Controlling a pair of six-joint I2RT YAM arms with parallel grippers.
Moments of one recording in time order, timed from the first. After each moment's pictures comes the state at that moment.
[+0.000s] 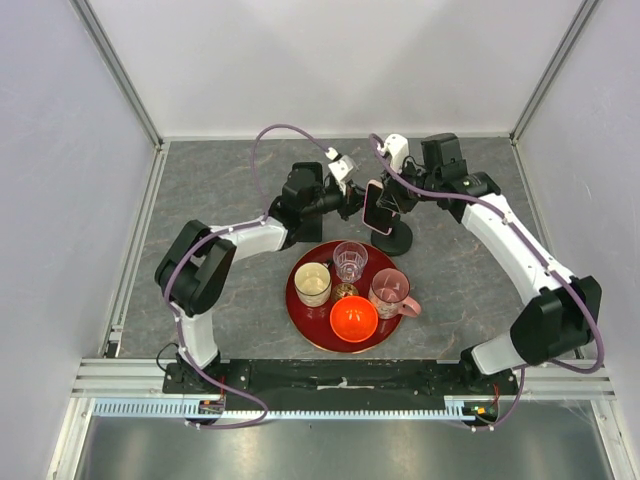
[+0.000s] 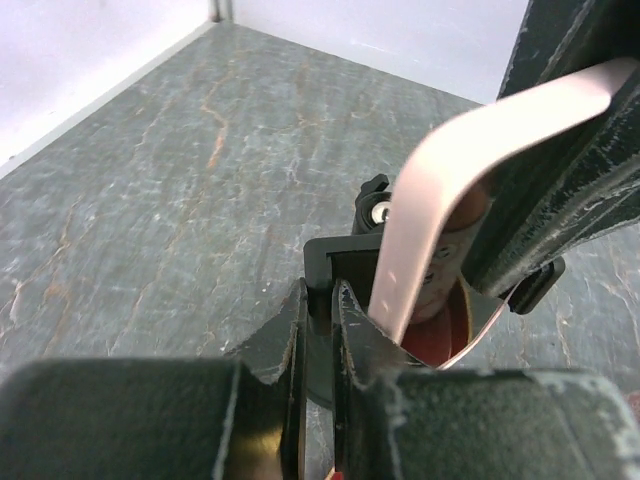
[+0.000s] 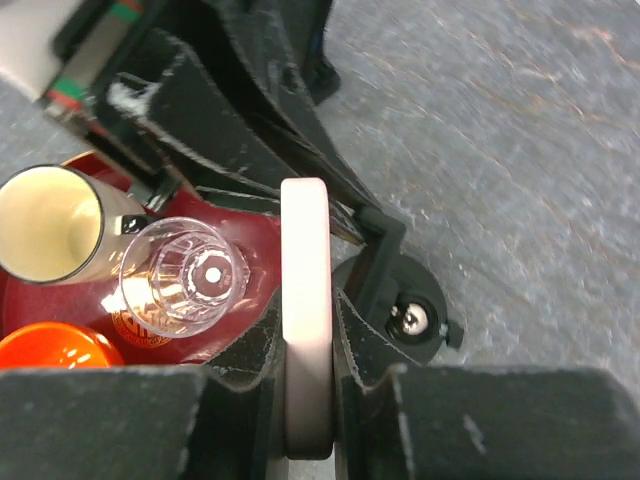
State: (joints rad) left arm -0.60 1.90 1.18 0.67 0.58 -0.03; right arm 0.32 1.49 1.39 -0.61 -0.52 -0.37
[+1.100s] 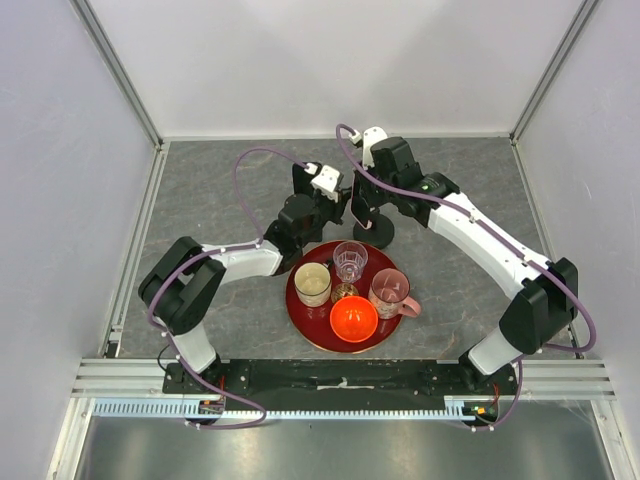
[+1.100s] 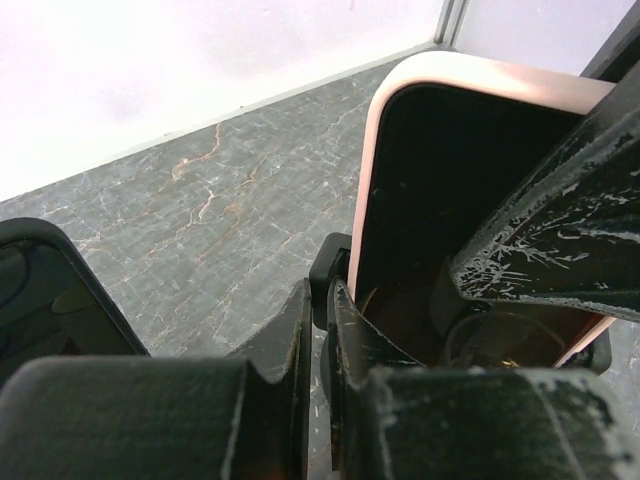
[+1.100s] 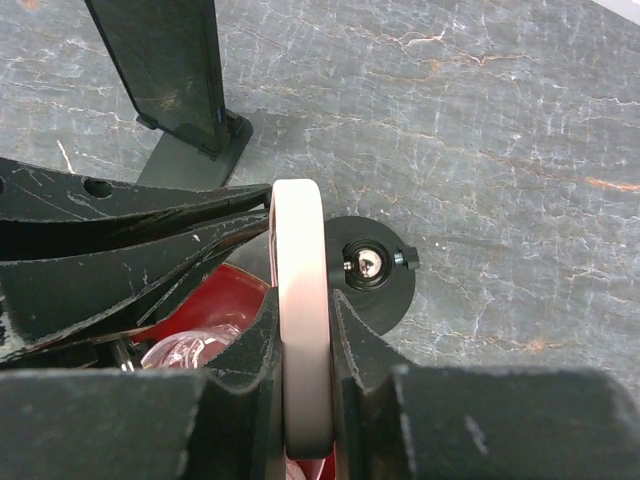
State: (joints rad) left arm -0.71 1.74 0.91 0.83 -0.08 -0.05; right arm 0.58 1.57 1.47 -0.54 0.15 0.05
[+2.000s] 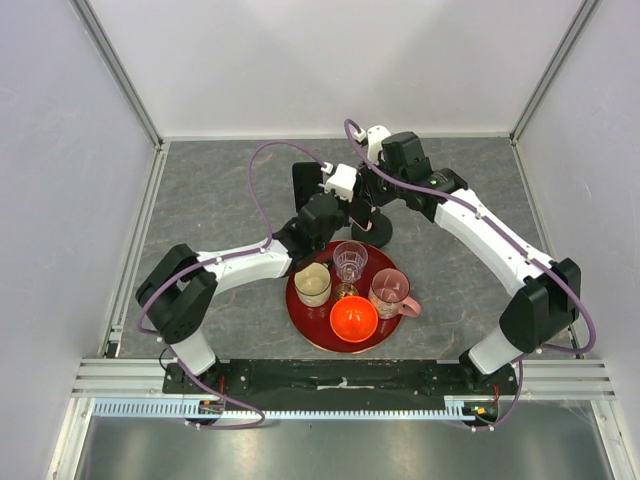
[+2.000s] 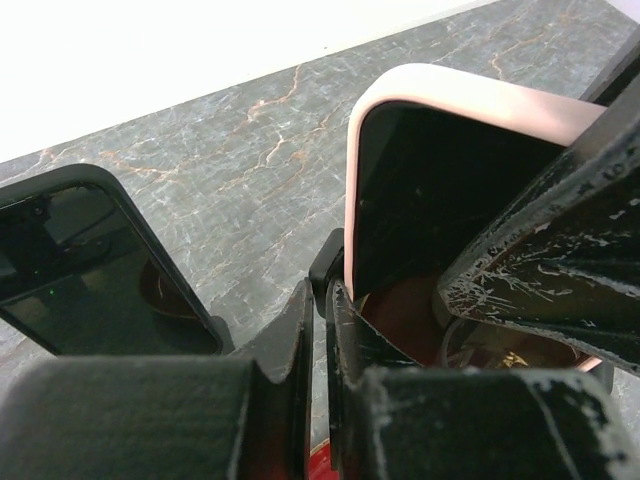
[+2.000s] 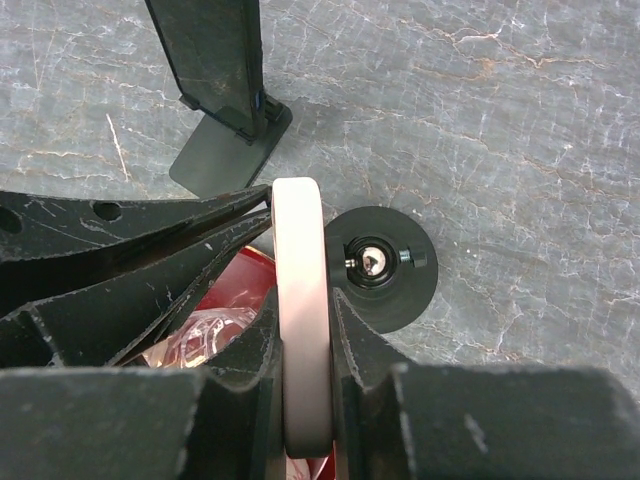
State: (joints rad) left arm -0.83 1.69 1.04 0.49 -0.42 -0.02; right arm 0.52 1.57 1.48 -0.56 -0.02 0.01
